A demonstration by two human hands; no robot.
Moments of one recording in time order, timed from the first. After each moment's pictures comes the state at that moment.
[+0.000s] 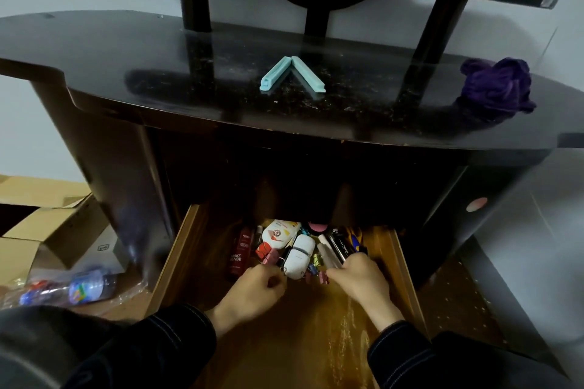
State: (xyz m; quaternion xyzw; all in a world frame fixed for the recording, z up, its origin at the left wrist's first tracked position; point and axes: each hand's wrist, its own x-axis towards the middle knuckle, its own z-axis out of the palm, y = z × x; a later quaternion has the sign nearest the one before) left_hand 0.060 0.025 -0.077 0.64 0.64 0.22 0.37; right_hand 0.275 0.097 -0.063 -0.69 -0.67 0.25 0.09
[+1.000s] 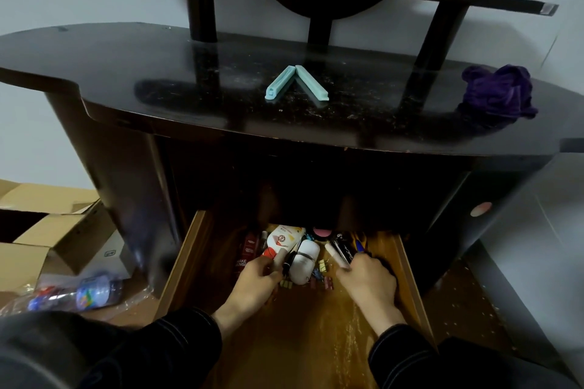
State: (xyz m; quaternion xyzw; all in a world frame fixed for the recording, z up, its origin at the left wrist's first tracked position) left_hand 0.056 0.030 -0.079 0.46 0.63 0.40 0.48; right_hand 0.270 0.099 -0.059 -0.71 -0.69 0.11 0.05
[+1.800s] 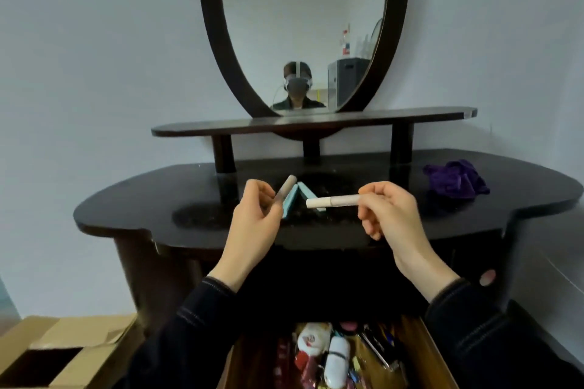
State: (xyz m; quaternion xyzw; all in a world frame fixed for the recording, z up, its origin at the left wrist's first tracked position) left_hand 0.018 0.054 0.219 0.61 0.53 0.58 0.10; right_hand 0.244 0.089 0.221 -0.36 -0.57 0.42 0.60
